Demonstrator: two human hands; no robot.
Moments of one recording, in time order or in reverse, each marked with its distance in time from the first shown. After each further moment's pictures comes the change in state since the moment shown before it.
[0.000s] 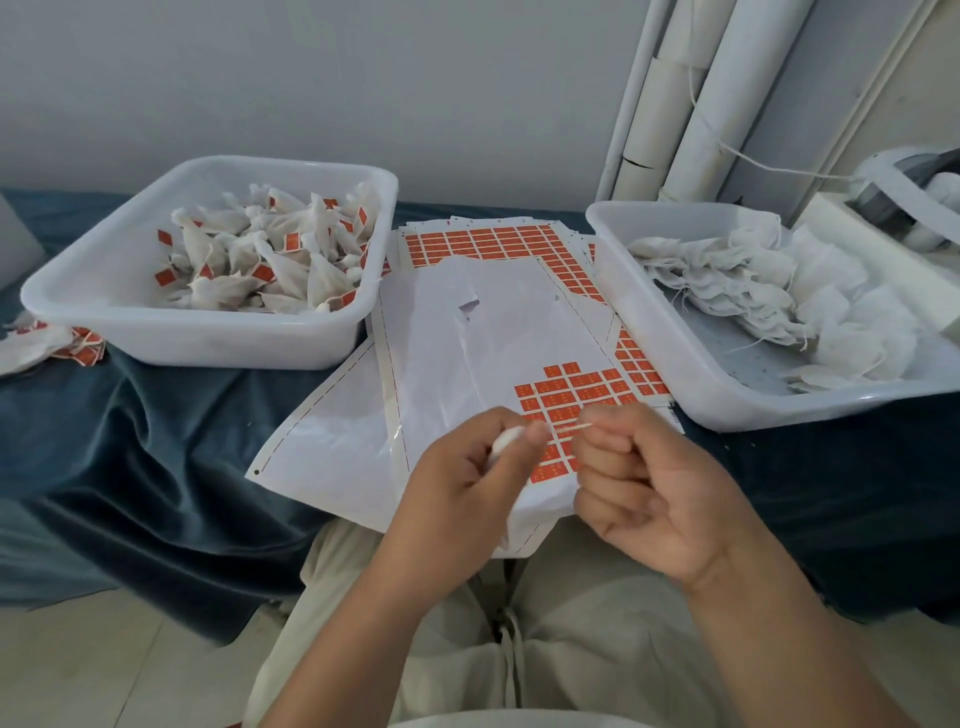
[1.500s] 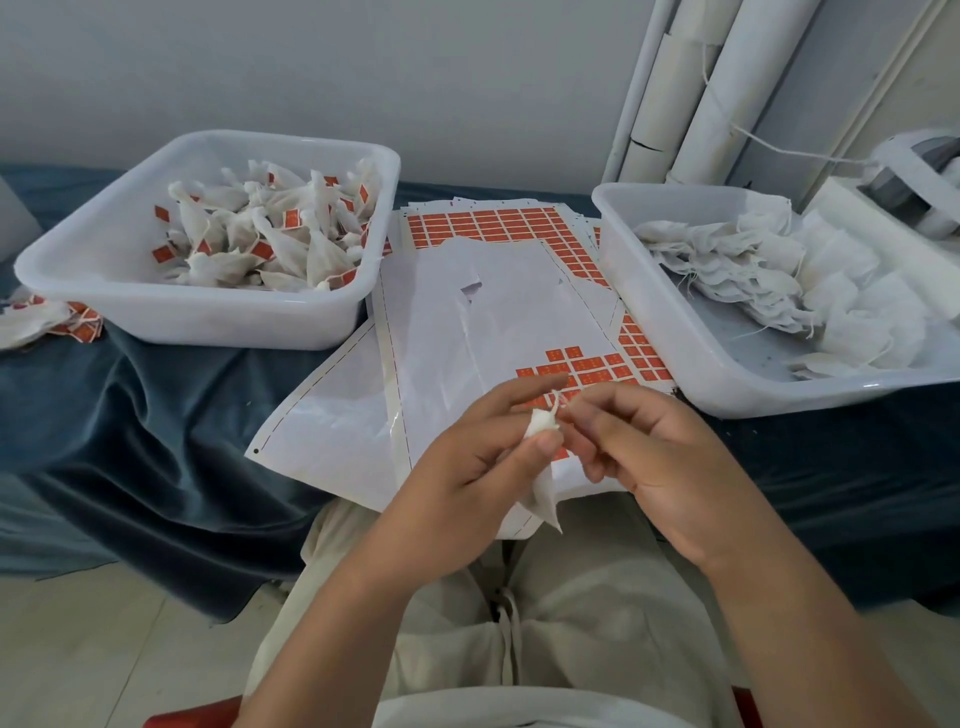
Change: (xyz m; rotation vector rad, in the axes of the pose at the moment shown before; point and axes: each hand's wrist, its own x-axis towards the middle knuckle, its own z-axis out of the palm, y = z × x) left_hand 0.004 -0.014 -0.007 0.055 -0.231 0.159; right_hand -0.002 0.009 -0.009 -0.641 0.199 -0.283
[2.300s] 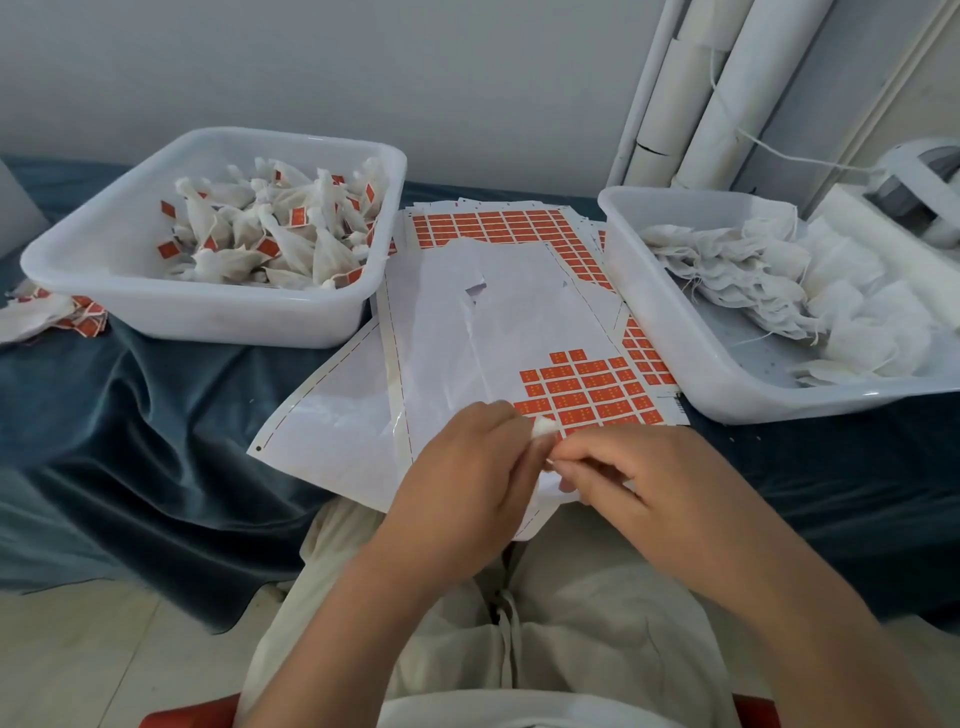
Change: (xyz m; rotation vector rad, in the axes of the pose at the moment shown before) left_hand 0.000 -0.006 0.005 0.719 0.159 0.079; right_hand -0.020 -0.026 0.007 -0.889 -0.105 -0.236
